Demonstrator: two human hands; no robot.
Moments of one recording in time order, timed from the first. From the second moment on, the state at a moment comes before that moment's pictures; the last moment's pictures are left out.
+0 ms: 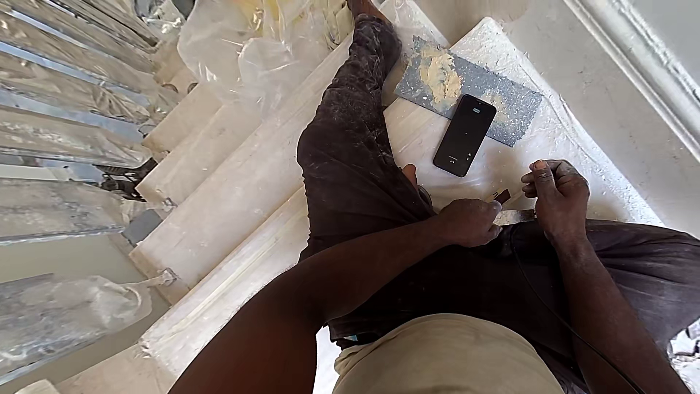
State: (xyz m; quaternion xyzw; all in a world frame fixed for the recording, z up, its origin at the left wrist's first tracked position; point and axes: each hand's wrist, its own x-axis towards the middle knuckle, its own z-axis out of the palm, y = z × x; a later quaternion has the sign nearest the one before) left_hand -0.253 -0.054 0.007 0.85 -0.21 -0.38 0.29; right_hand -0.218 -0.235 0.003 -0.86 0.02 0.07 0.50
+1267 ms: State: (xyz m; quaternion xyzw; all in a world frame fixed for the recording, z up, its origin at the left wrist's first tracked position) left_hand -0.147 0.011 0.146 0.95 -0.27 0.12 0.12; right_hand -0.206 -0.288 0.027 -0.85 0.19 0.02 0.50
